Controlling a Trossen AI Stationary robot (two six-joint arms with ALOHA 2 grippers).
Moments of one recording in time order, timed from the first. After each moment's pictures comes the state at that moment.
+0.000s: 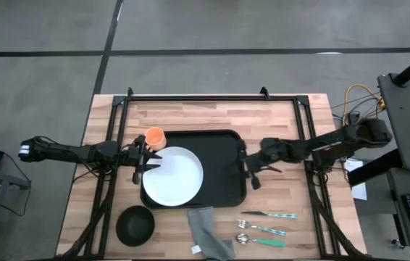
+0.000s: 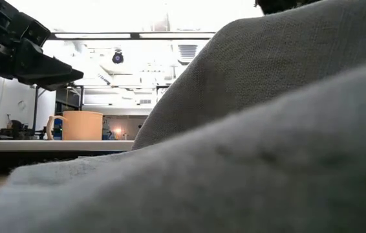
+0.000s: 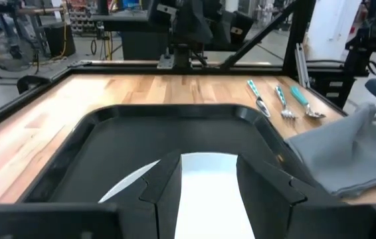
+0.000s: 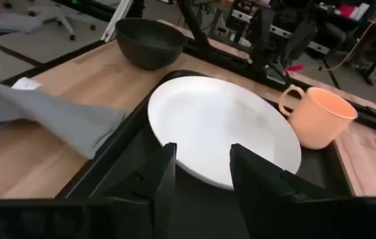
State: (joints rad) left arm -0.07 0.31 0.03 0.11 -0.03 -0.03; right arm 0.06 1.32 0.53 0.48 -0.21 -0.30
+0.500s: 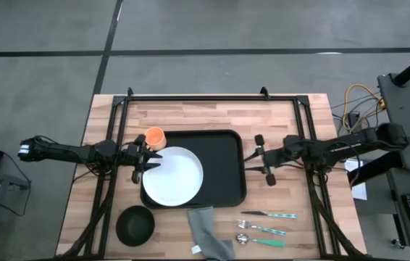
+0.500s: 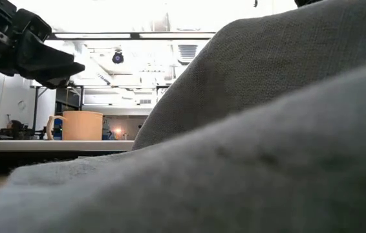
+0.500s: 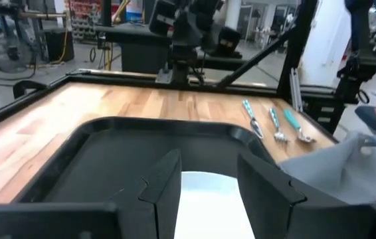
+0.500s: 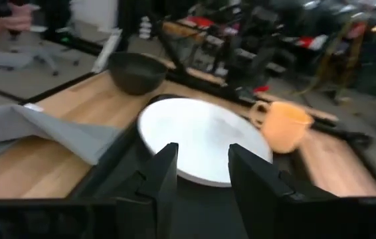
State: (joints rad) left arm -0.07 0.33 0.03 0.19 -0.03 -0.10; right arm 0.03 0.99 0.29 0.55 -0.18 -0.24
